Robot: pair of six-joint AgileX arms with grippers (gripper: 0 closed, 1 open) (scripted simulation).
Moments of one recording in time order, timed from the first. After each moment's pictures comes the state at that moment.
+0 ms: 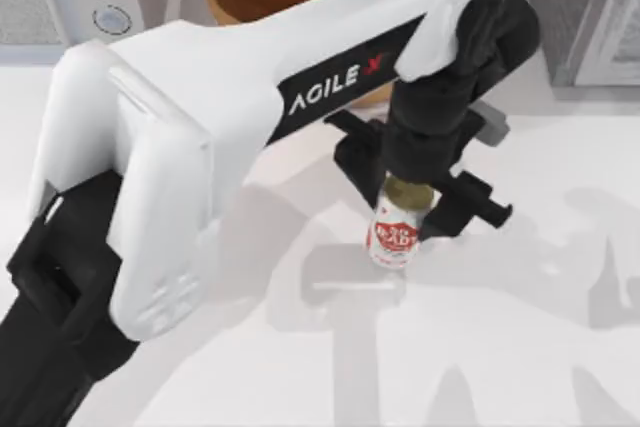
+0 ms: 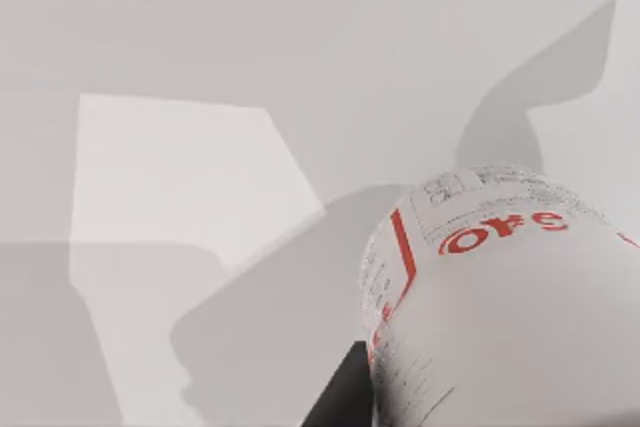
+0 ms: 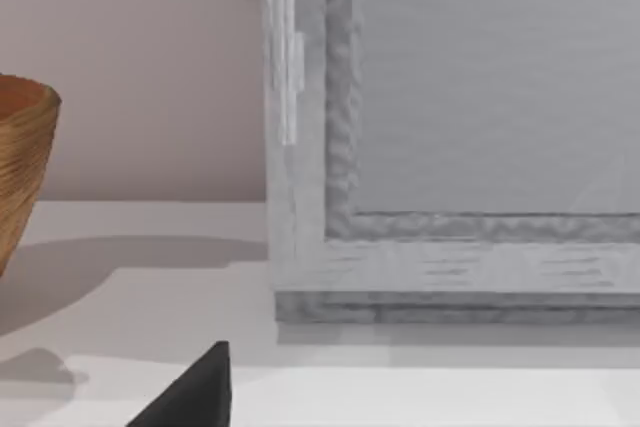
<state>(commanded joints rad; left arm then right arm) -0.82 2.48 2.27 -1.40 -0.03 -0.12 0.00 0.00 0.00 0.00 0.00 0.00</state>
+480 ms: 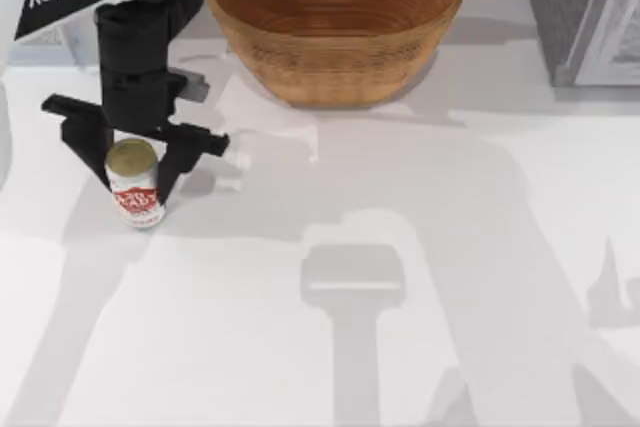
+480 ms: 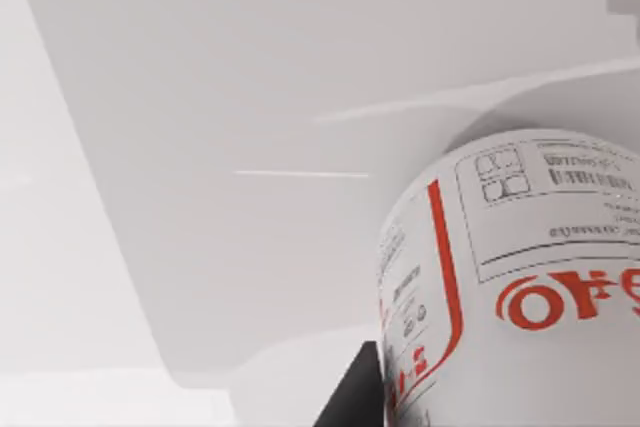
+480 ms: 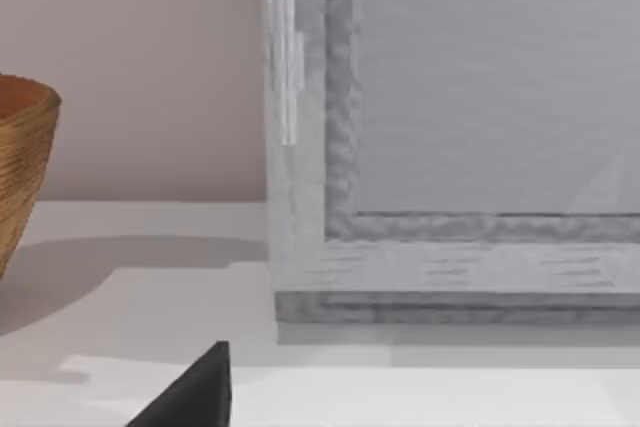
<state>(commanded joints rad) -0.27 2.37 1.95 -1.41 -0.08 -0.01 0.00 0.00 0.00 0.00 0.00 0.00</state>
